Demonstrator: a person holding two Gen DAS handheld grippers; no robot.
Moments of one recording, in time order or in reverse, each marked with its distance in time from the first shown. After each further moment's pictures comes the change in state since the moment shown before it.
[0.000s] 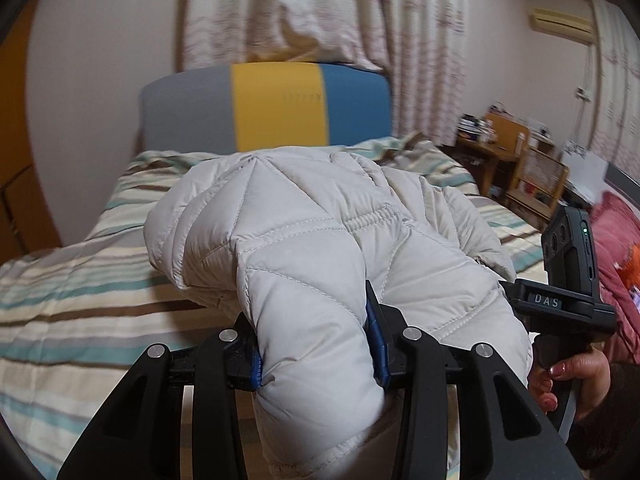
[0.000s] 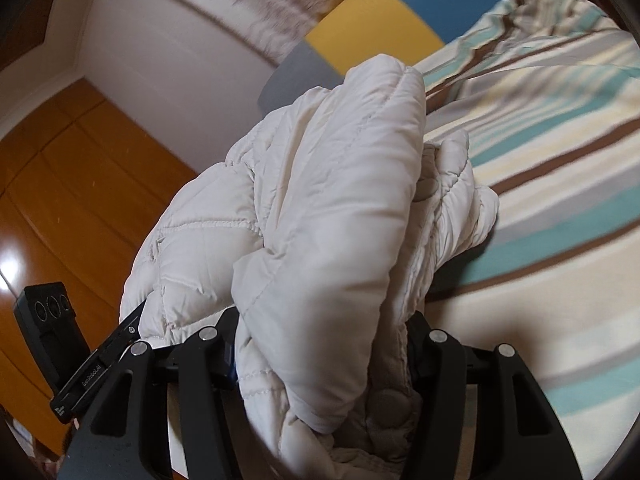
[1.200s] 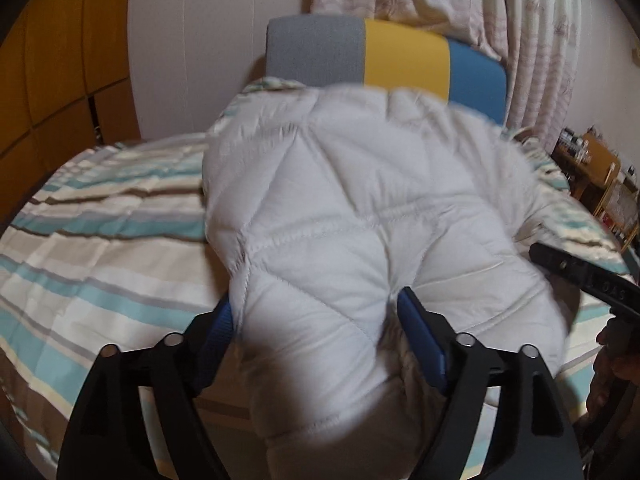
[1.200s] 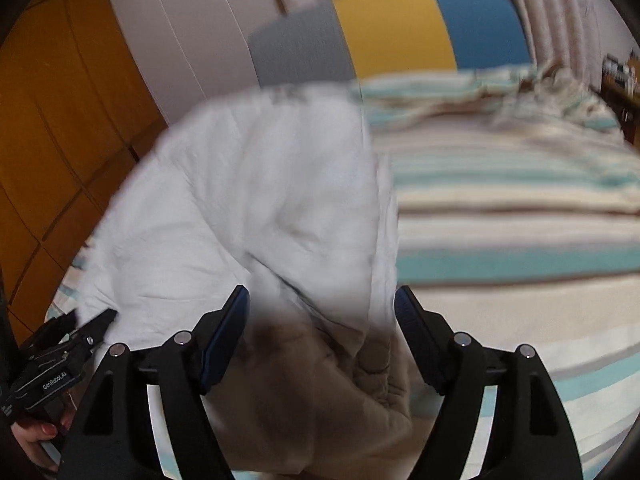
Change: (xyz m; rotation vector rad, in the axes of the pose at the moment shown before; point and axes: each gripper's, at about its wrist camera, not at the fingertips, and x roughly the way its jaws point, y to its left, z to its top) left arm -0.031 0.095 -0.067 -0.239 0.115 0.272; right arm 0.075 0.079 -0.025 -0.330 0.034 -0.374
